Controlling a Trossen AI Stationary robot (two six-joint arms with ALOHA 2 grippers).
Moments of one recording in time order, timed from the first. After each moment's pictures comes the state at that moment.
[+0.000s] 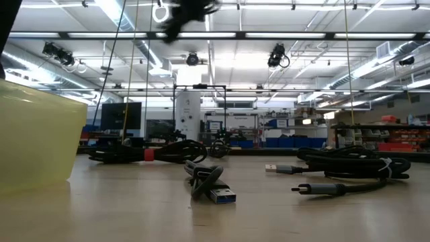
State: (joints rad) left arm -0.08 1.84 1.97 -1.28 0.02 -0.31; right arm 0.08 0.76 1.19 -0.59 0.34 0.22
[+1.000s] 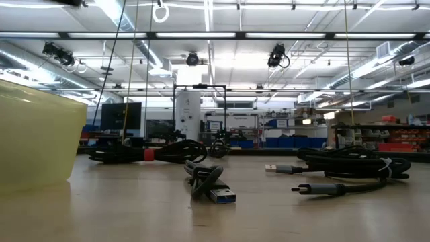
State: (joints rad) left arm -0.59 1.85 1.63 -1.33 0.20 -0.71; right arm 0.07 0.77 1.19 -0.62 0.29 0.24
